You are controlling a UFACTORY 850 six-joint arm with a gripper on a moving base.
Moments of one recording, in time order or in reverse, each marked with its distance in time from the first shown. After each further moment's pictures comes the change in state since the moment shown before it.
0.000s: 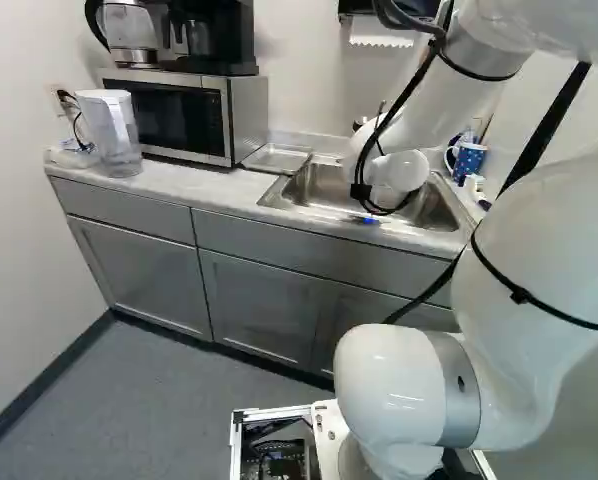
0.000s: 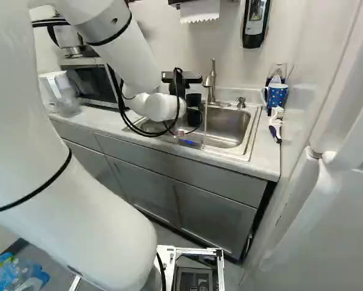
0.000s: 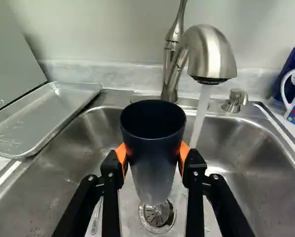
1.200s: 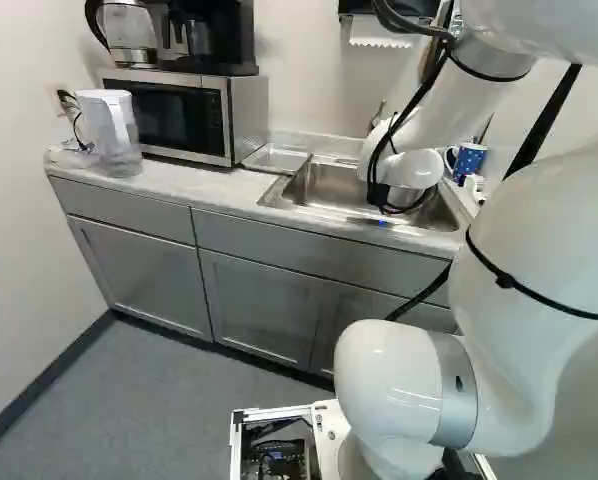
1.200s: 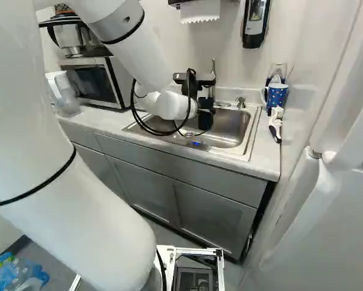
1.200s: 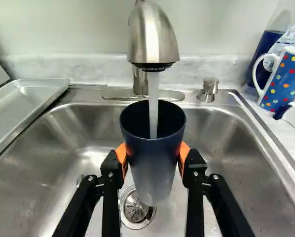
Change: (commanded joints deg) arm -4.9 -1.6 -1.6 0.0 -2.4 0.0
